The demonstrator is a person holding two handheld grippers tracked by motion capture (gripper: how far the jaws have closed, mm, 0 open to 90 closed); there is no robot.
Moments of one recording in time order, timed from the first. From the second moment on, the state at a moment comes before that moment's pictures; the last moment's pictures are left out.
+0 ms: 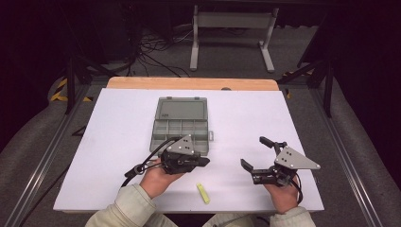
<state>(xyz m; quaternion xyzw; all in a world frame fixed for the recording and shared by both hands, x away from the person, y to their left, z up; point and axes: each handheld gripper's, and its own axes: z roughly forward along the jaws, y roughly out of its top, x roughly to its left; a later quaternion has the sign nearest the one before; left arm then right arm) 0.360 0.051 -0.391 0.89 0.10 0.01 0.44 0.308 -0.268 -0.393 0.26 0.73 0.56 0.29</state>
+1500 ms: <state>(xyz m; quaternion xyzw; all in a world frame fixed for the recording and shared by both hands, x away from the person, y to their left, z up) 0.355 0.017 -0.433 0.97 0.07 -0.04 0.22 0.307 -0.269 -0.392 0.26 0.73 0.56 0.29</state>
